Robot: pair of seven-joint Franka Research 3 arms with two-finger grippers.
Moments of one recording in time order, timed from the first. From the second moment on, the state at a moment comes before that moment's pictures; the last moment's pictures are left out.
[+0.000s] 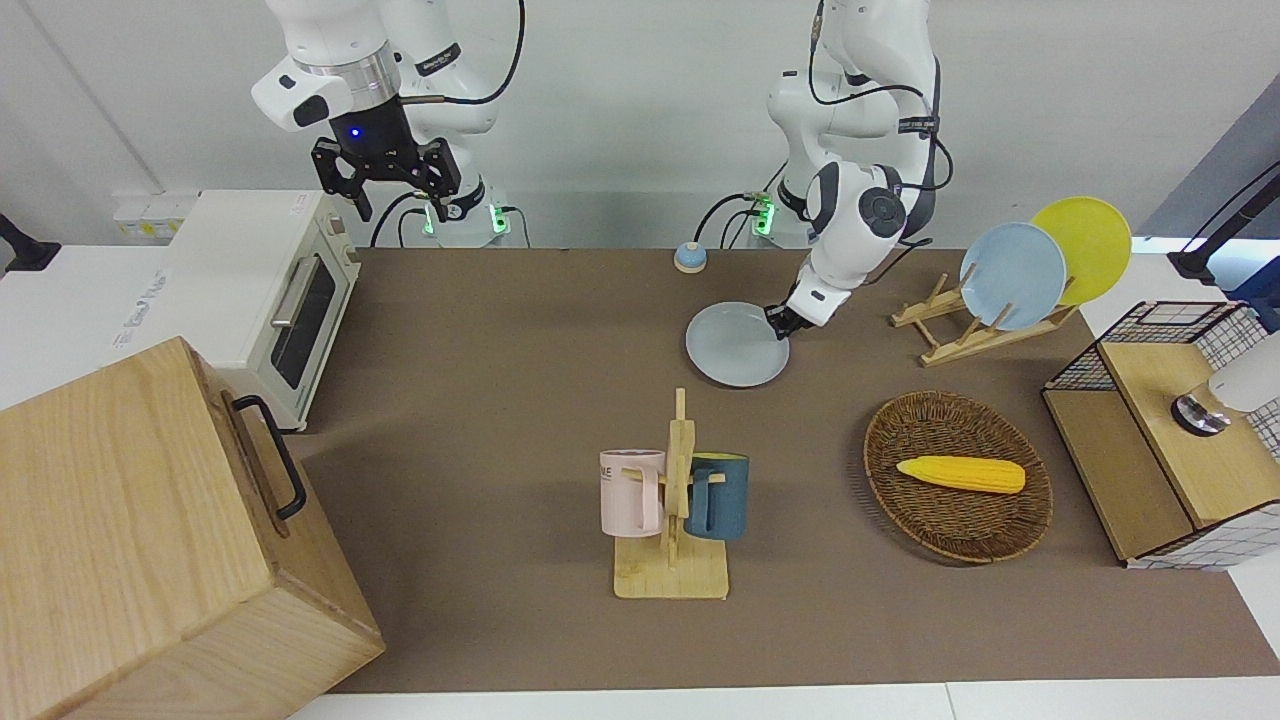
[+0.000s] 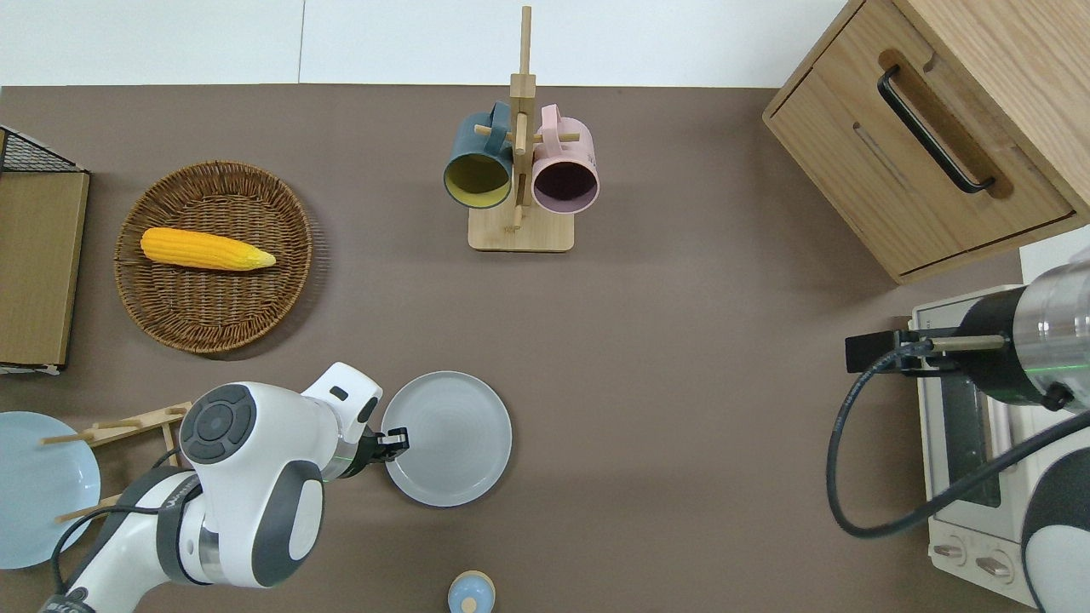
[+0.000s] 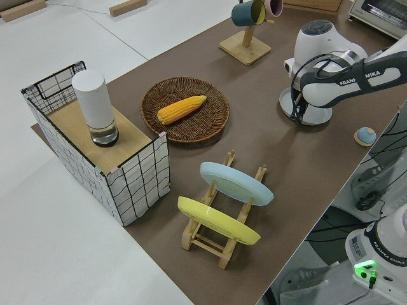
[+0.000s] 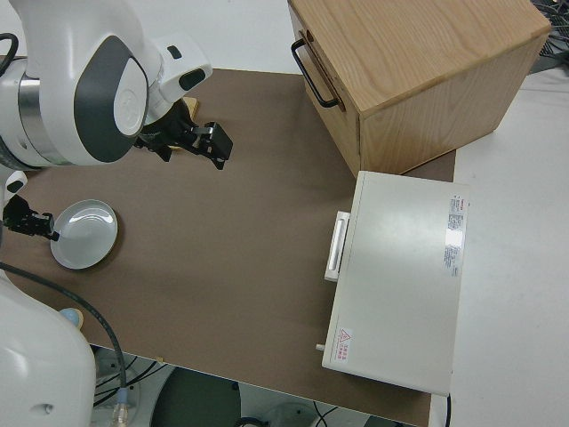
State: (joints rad) left arm -0.36 -0.06 0.02 -2.49 -0.30 2.31 -0.30; right arm -0.25 -0.12 0.37 -1.63 0.05 1.51 0.17
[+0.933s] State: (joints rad) left arm -0.58 -0.02 0.01 -2.47 -0.45 2.45 -0.50; right arm -0.25 -0.12 0.37 -1.63 0.05 1.51 0.17
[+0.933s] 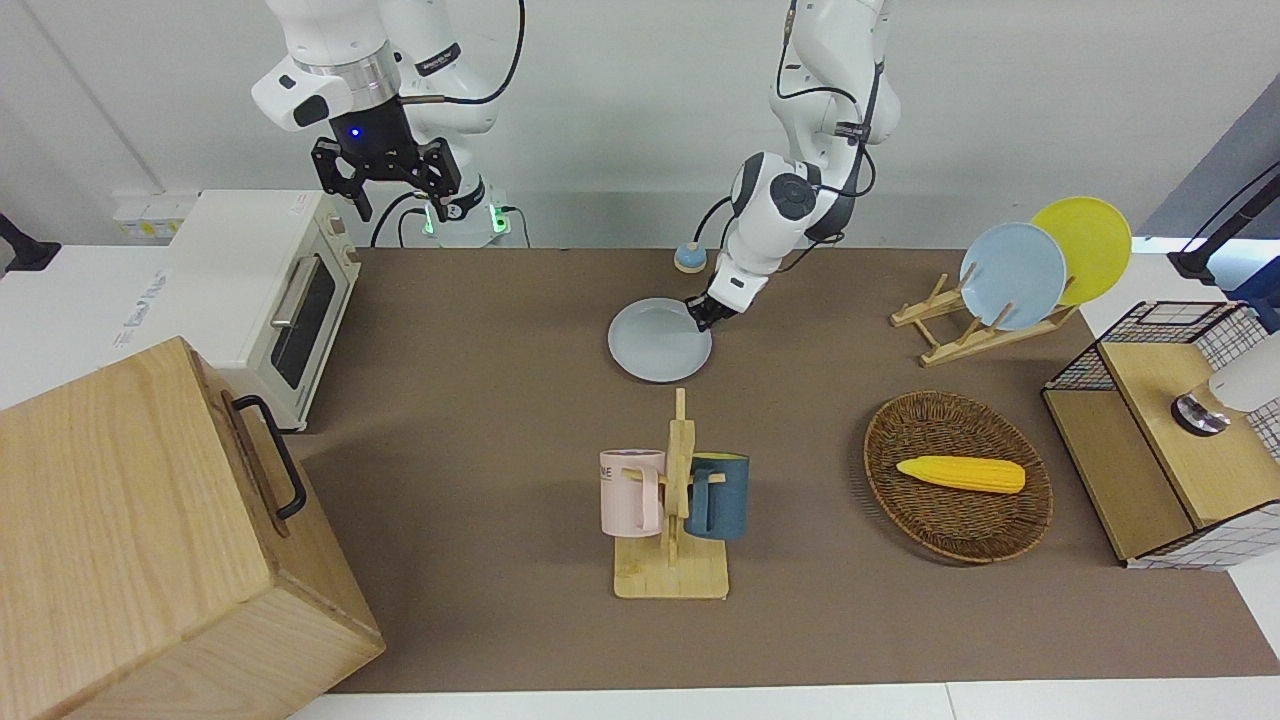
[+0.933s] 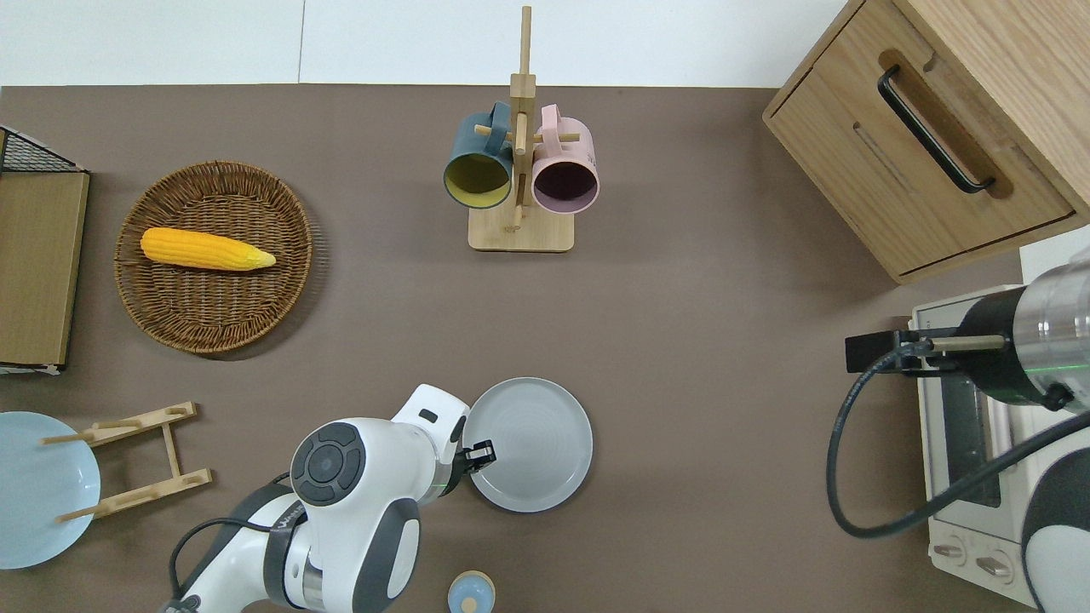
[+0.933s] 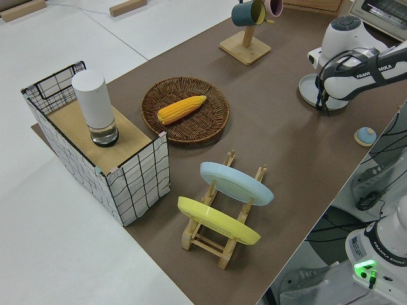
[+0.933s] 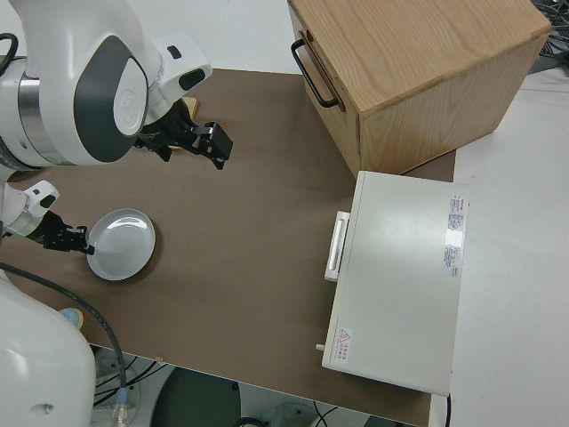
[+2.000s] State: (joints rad) left arm -0.76 0.14 -0.02 -2.27 -0.61 2.53 -0.63; right arm -0.25 -0.12 0.37 -1.63 0.05 1.51 0.17
